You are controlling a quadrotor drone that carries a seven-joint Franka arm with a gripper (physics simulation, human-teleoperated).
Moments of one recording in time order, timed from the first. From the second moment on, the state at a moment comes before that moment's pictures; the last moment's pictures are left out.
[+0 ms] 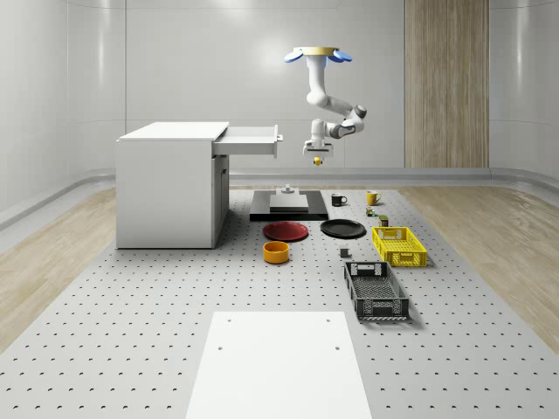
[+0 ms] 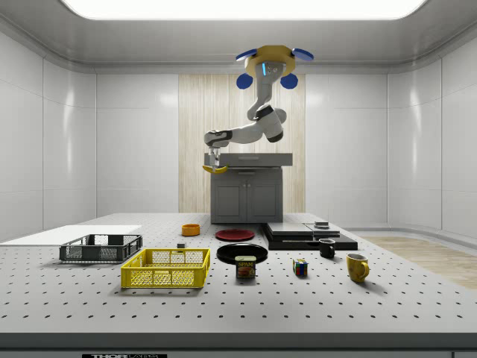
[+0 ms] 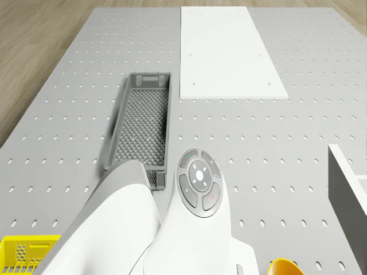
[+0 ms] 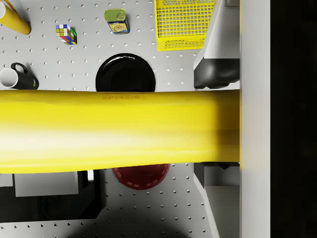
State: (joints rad) arm 1.34 -1.24 -1.02 -2.58 2.20 1.56 -0.03
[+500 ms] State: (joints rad) arm 1.34 -1.23 -1.02 -2.58 2.20 1.56 -0.03
